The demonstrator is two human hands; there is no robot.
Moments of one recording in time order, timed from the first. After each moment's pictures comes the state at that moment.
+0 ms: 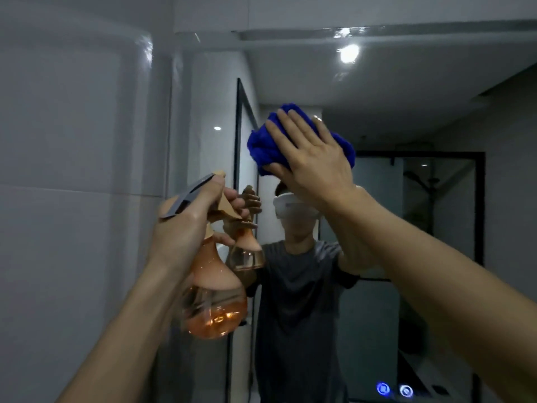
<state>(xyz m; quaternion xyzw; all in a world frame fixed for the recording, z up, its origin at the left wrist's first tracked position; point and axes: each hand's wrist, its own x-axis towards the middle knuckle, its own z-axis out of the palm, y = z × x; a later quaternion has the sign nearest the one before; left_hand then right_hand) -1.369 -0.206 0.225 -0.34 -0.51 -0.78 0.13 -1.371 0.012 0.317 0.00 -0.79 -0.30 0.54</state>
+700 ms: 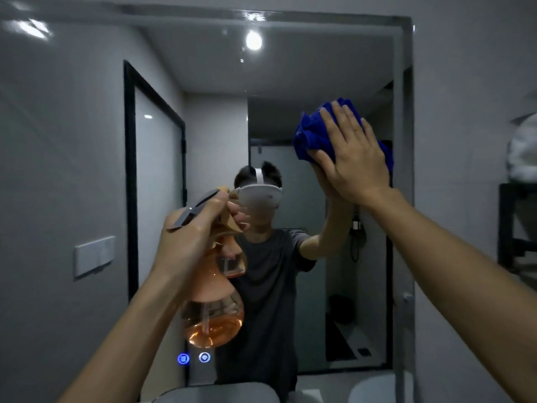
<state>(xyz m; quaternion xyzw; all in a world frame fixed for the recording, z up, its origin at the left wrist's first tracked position) -1.203 0.061 0.193 -0.38 -0.51 -0.77 0.05 -1.139 0.336 0.287 -0.11 -0.77 -0.21 0.60</state>
